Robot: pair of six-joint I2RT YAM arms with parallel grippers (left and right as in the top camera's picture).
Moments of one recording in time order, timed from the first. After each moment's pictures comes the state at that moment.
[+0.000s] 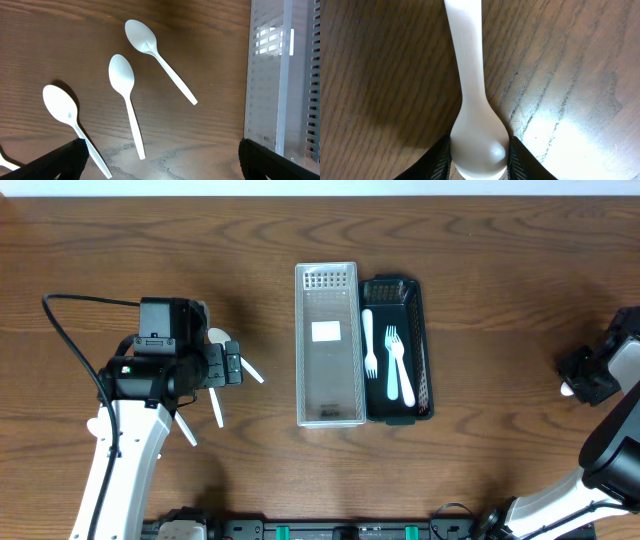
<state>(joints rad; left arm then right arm) -0.06 1.22 1.05 -0.95 0.05 -0.15 -0.58 1.89 1.11 -0.60 0.09 0.46</state>
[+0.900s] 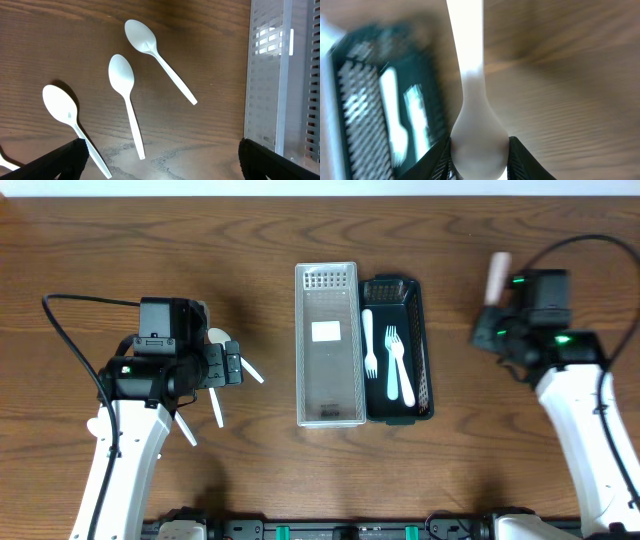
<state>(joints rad) -0.06 1.22 1.05 -0.95 0.05 -0.15 0.10 1.37 1.11 -0.77 -0.01 0.36</state>
